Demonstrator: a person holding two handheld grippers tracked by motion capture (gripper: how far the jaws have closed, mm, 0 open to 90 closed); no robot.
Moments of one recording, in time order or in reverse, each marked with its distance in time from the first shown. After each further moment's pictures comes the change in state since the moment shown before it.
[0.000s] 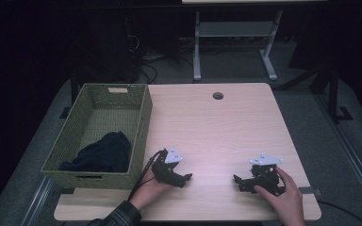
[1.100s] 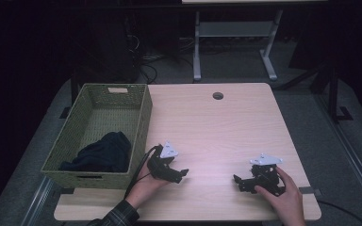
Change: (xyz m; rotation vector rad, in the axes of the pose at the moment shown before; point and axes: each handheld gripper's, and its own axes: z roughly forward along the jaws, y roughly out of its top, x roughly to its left) left arm 0.009 0.010 -0.019 -0.004 0.022 -0.038; right arm 0.000 0.000 0.000 0.000 0.000 -0.002
